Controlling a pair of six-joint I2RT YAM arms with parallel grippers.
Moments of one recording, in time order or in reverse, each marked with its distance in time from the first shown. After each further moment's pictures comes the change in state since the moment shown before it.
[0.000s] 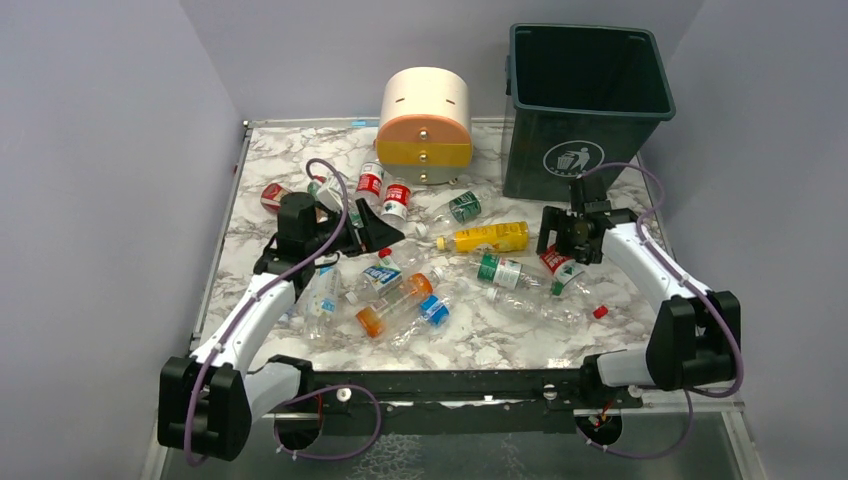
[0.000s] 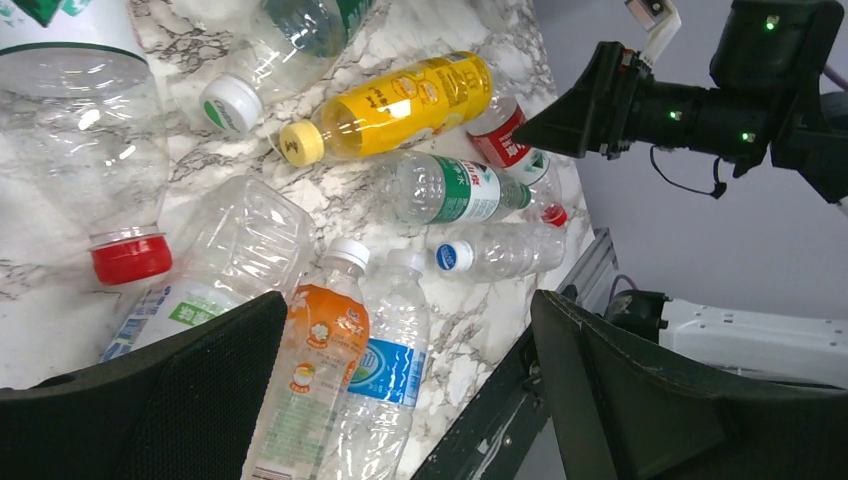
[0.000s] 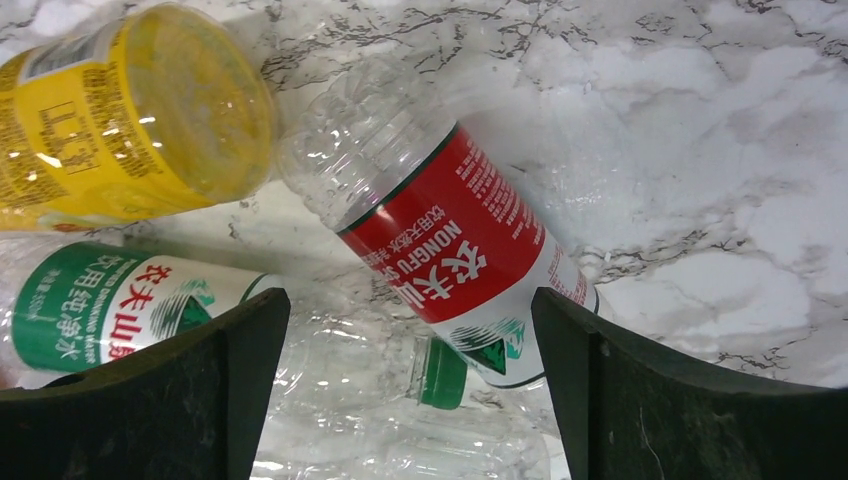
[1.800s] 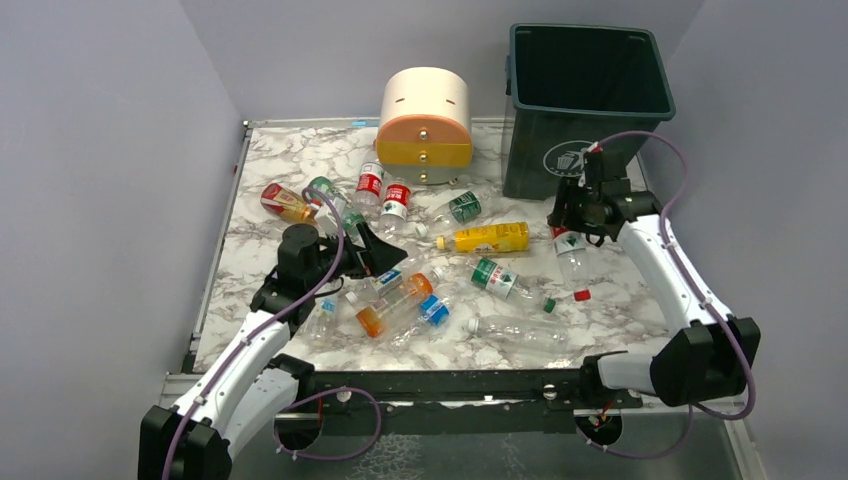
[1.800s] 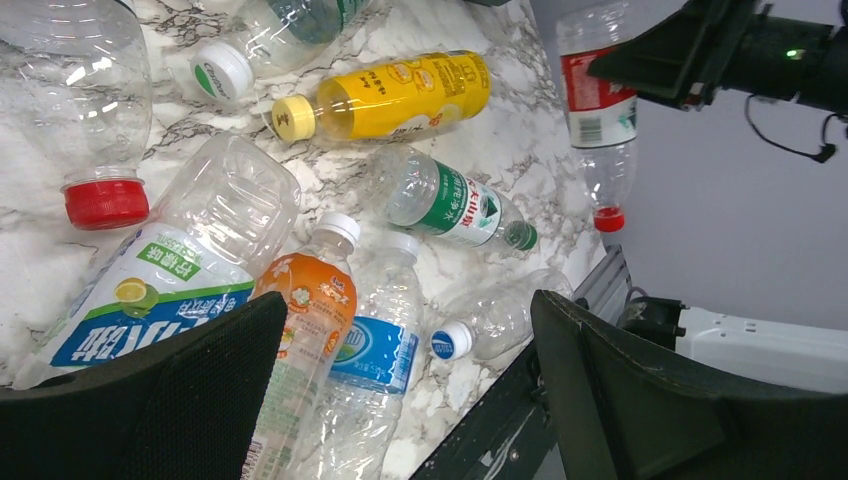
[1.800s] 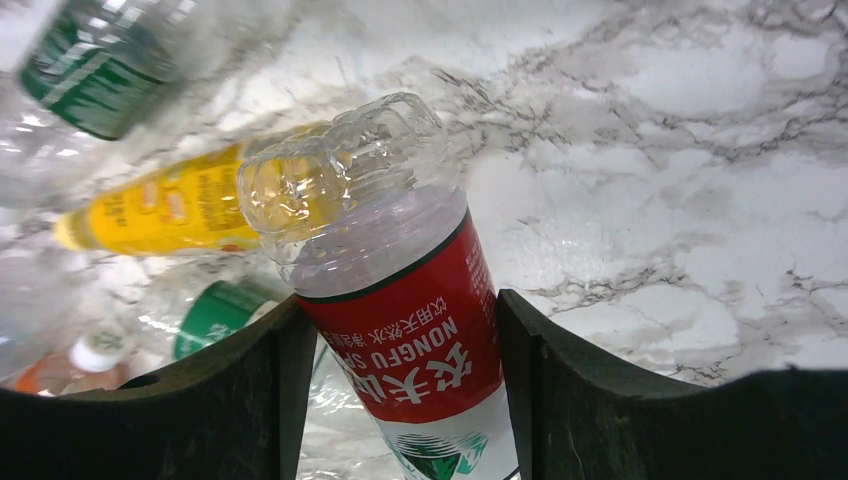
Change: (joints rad) left arm -0.154 -0.258 -0.159 -0.001 -0.215 -0.067; right arm 0.006 -0.044 0.187 -0.084 0.031 -0.006
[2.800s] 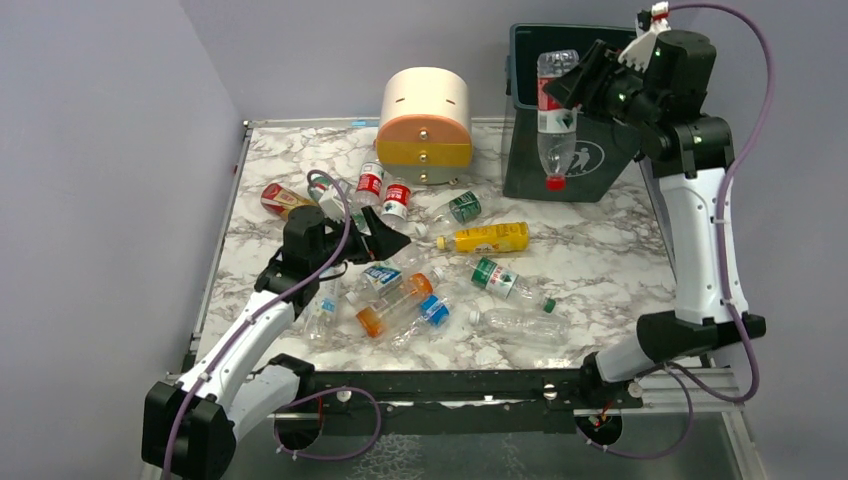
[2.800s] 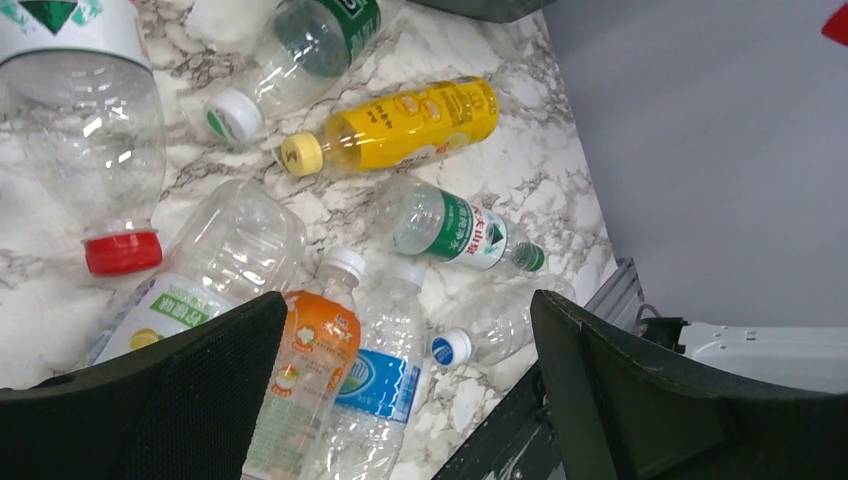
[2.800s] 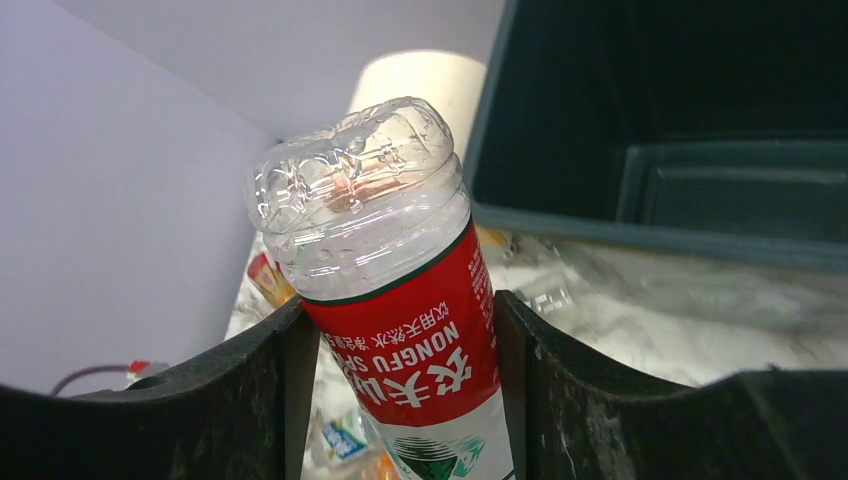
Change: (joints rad) left arm 0.000 0.113 0.093 -0.012 -0.016 0.035; right arm 0.000 0.164 0.911 -0.106 -0.343 0.133
